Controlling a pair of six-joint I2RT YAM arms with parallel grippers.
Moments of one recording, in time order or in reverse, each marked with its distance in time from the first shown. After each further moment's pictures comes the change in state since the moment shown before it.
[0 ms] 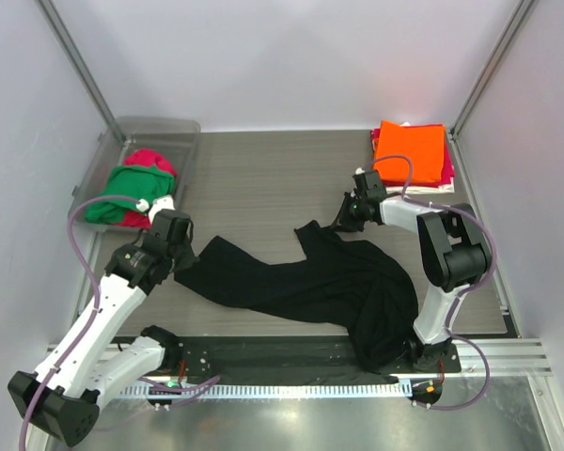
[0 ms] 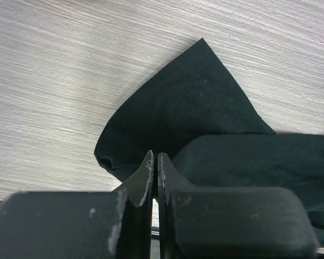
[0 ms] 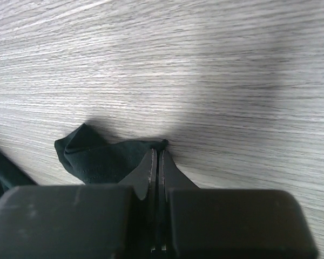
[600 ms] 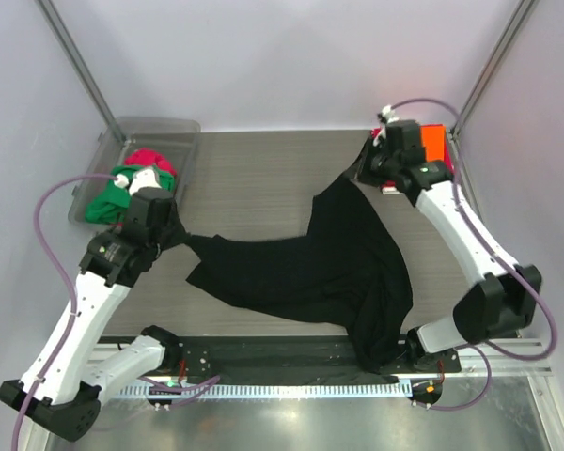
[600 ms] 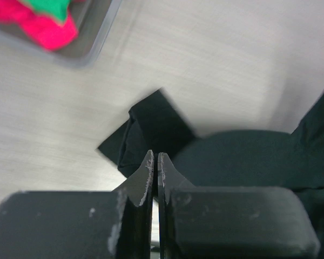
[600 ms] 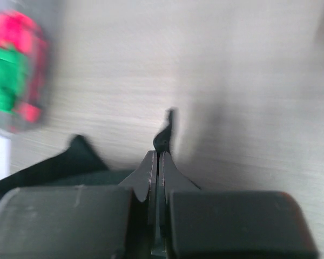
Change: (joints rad) left arm 0.000 0.034 0.265 -0.063 -0.029 0.000; right arm 0.002 -0.361 0.314 -0.341 0.081 -0.098
